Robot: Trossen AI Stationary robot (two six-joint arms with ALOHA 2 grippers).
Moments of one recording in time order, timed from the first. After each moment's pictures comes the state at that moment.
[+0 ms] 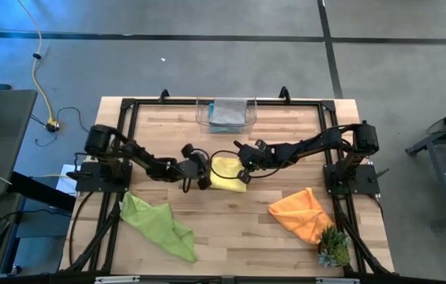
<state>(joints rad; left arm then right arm) 0.06 1.82 0.52 0.66 -0.54 -0.21 -0.05 1.76 0.90 -0.12 0.26 0.36</state>
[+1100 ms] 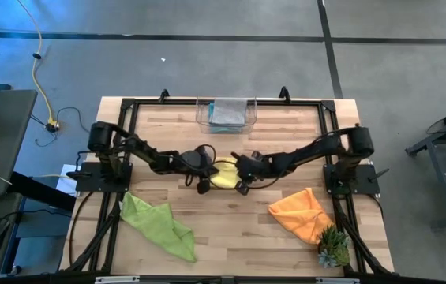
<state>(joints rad) 0.17 1.84 0.56 0.67 -0.08 -0.09 0.04 1.82 0.90 -0.05 0.19 0.47</state>
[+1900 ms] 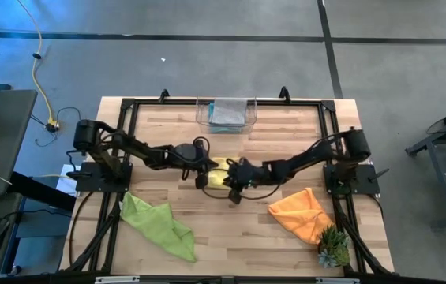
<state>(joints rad) 0.22 1.70 0.54 0.63 -0.03 -0.06 0.11 1.86 0.90 0.31 0.15 0.41</state>
